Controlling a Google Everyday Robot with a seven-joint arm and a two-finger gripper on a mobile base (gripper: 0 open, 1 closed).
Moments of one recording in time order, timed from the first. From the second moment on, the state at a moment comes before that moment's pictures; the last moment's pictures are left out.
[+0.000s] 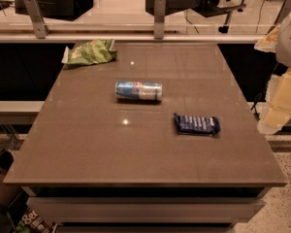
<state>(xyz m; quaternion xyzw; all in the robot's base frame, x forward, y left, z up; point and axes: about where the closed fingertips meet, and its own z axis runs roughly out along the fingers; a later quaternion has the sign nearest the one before) 0.438 -0.214 0.985 -0.60 0.78 -0.04 0.17</state>
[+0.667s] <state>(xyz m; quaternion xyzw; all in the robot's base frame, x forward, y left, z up) 0.454 -0.199 0.985 -0.60 0.78 -0.04 0.17</state>
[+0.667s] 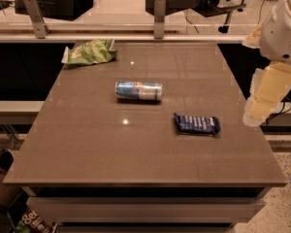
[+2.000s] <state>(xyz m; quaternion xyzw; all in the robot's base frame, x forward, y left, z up) 0.519 -0.122 0.961 -0.62 0.76 -0.02 0.17</state>
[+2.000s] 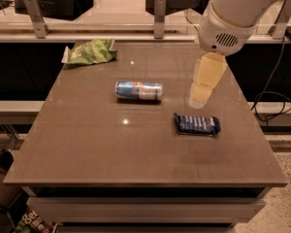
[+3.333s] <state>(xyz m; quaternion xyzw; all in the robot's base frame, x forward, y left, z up) 0.582 -0.070 0.951 -0.67 0.73 -0.05 0.13</state>
